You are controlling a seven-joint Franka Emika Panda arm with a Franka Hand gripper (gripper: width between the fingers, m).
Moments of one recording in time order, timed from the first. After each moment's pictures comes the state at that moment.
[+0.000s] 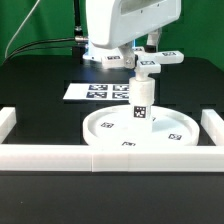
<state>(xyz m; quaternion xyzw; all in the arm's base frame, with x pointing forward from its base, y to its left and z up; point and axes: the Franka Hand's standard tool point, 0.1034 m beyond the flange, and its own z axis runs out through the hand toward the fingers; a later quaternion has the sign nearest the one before) 0.553 0.014 0.124 -0.90 -0.42 0.02 0.06</state>
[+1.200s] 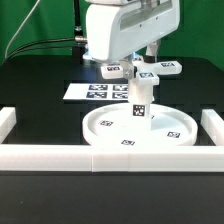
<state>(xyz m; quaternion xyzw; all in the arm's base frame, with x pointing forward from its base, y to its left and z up) 0.550 0.015 0.107 -0.90 -0.42 0.03 0.06</state>
